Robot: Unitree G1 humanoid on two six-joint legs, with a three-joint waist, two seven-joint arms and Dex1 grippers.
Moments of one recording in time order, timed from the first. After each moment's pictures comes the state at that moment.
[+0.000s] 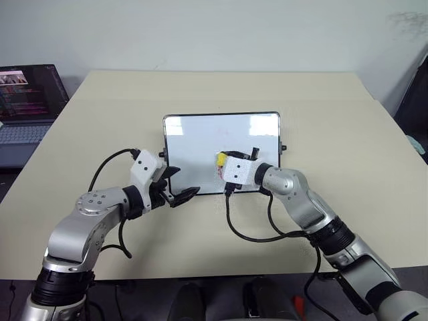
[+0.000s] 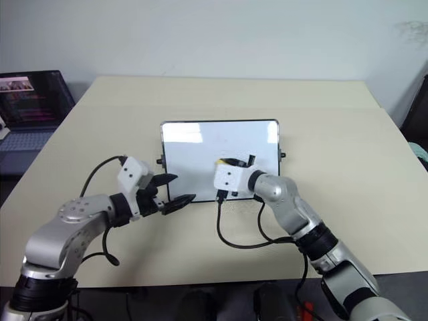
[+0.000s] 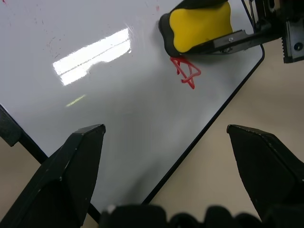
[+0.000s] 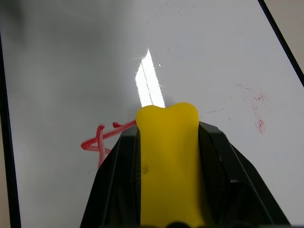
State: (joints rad) left arm -0.21 0.68 0.07 -0.36 -0.45 0.71 -0.71; right arm -0.65 -0.33 0.52 0.04 -0.46 0.18 0.54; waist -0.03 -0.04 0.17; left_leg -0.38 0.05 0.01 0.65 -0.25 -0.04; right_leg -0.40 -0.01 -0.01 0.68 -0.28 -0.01
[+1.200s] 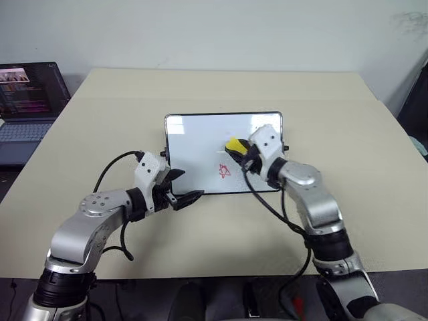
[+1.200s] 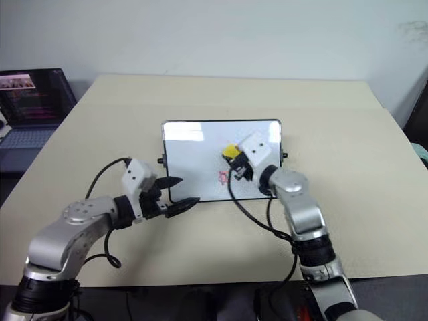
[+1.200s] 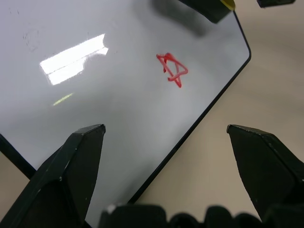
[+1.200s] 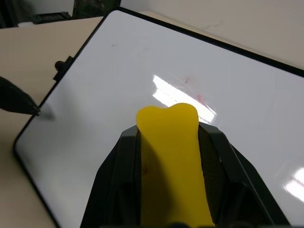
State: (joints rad) left arm -0.18 0.69 0.07 -0.40 -0.49 0.71 -0.75; right arm -0.49 -0.20 0.13 -0.25 0.02 0.62 0.63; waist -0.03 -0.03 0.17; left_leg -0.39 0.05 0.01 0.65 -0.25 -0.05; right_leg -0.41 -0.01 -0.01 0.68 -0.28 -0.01
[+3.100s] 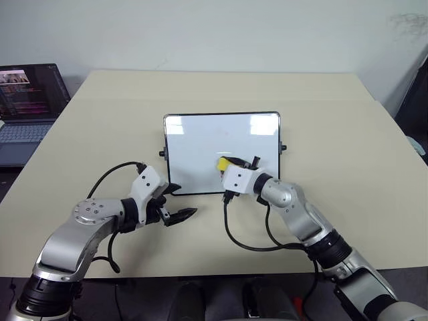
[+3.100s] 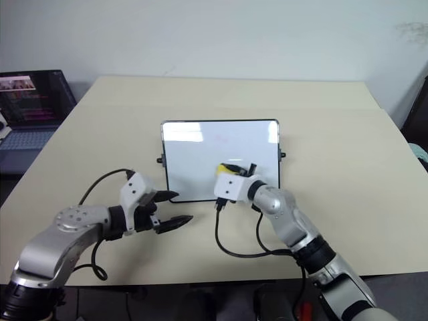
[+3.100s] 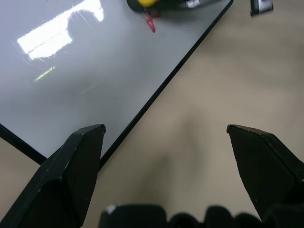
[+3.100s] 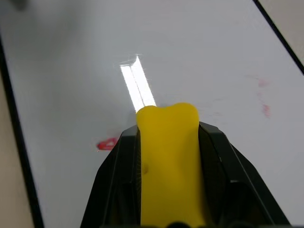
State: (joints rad) left arm -0.13 0.78 0.02 -0.37 -0.41 0.68 -0.84; right arm -0.55 -0.28 0.48 0.02 -0.45 0.16 0.43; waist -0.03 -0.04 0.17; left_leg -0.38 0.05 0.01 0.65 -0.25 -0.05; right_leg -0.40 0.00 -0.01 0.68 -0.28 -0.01
